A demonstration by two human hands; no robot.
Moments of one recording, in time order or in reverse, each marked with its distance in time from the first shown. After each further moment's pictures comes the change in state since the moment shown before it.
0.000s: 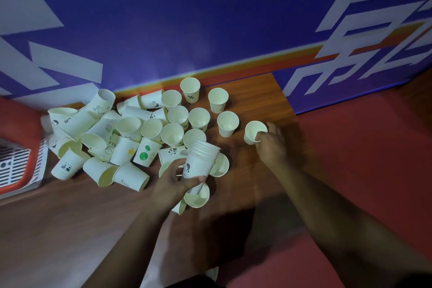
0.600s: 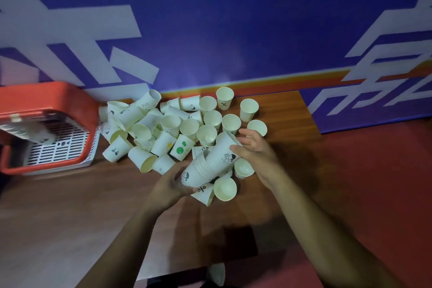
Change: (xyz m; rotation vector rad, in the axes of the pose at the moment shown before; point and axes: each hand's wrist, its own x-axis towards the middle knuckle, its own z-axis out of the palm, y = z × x) left_hand -0.043 -0.053 -0.087 -0.060 -0.024 0.147; right_hand -0.094 -0.147 -0.093 1.299 -0.384 0.054
